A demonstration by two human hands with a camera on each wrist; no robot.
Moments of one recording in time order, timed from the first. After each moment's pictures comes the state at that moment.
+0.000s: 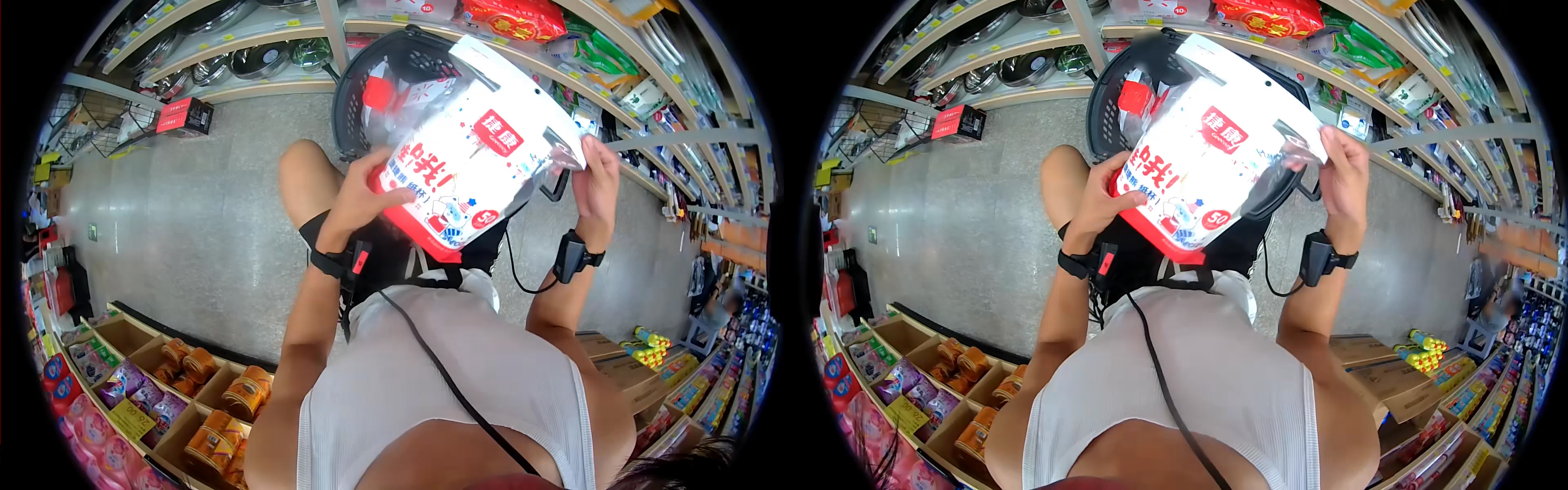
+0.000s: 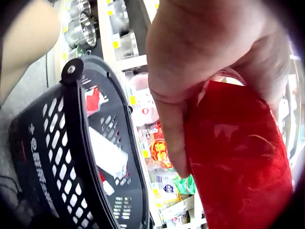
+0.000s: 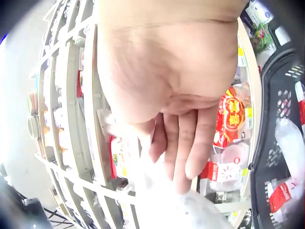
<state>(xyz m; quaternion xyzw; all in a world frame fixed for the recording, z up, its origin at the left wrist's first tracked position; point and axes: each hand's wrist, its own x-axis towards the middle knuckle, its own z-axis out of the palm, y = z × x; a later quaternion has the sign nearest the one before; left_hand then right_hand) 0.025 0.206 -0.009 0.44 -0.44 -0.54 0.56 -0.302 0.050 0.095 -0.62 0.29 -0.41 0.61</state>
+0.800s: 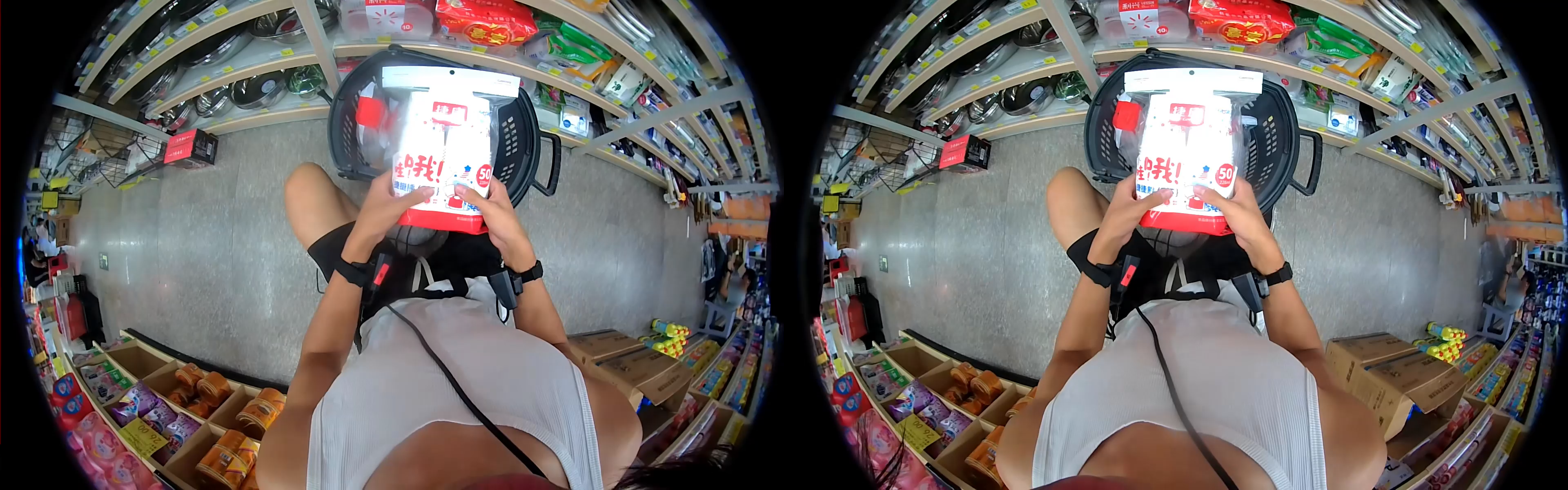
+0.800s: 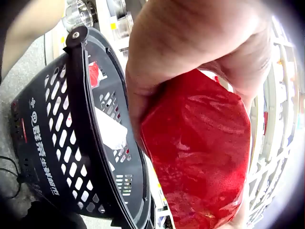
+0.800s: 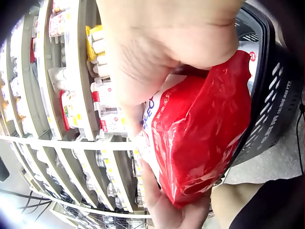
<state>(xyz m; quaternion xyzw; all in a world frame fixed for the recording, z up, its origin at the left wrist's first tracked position) -0.016 0.202 -0.014 0.47 -0.35 -0.60 0.54 -0.228 0.146 0.007 -0.46 0.40 -0.35 0.71</state>
